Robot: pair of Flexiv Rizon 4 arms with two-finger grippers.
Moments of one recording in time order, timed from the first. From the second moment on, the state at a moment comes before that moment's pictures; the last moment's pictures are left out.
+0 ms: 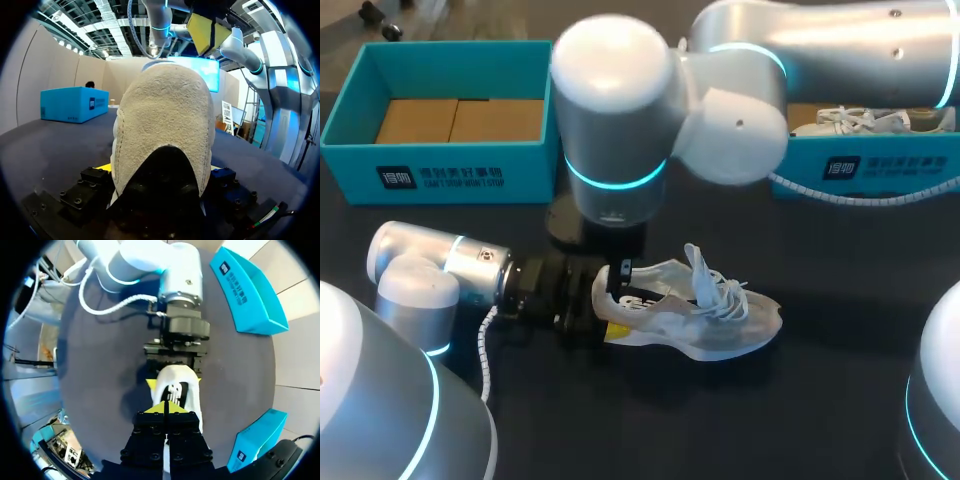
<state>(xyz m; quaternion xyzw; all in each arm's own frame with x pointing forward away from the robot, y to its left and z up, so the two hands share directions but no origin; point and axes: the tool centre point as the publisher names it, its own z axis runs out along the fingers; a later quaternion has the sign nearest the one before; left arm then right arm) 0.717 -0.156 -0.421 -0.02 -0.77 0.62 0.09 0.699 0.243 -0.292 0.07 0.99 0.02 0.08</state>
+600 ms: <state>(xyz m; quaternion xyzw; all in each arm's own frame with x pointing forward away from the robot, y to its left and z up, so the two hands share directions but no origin) 0.717 -0.156 -0.421 -0.02 -0.77 0.62 0.09 0.702 0.236 -0.309 0.09 0.99 0.02 0.07</state>
